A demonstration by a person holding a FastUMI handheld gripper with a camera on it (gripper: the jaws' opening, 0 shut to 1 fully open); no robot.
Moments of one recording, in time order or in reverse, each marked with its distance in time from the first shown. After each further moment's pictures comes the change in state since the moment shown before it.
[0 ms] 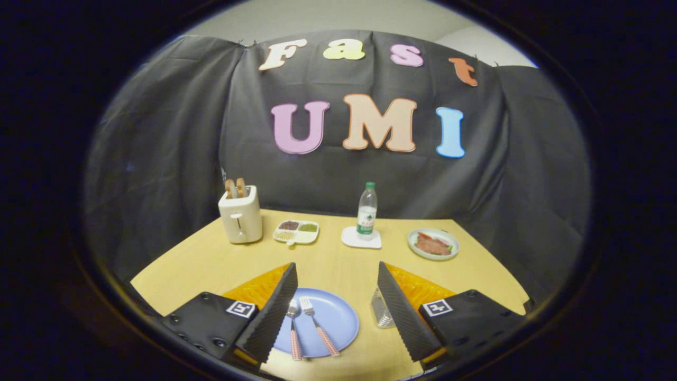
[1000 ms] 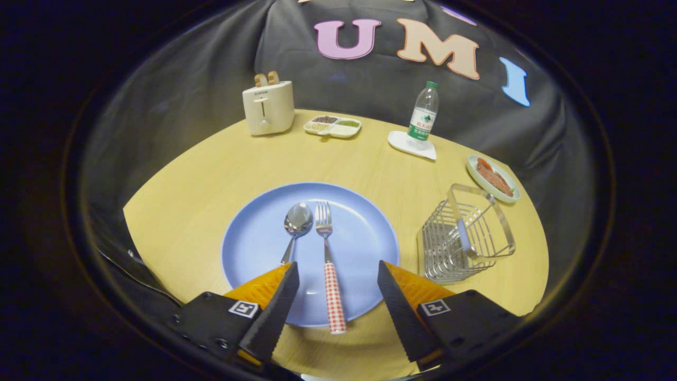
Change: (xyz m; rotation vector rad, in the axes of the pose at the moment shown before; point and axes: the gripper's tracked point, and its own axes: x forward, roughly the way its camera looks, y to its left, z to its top) arm 0.048 0.010 -0.174 -0.154 0.445 0.176
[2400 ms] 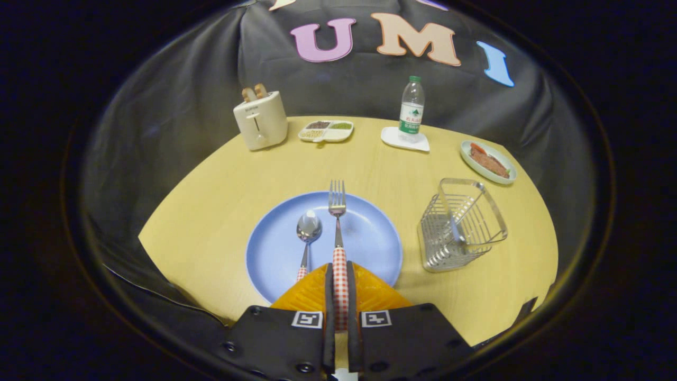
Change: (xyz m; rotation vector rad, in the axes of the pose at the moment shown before) arm -0.040 0.001 0.028 0.136 -0.003 0.021
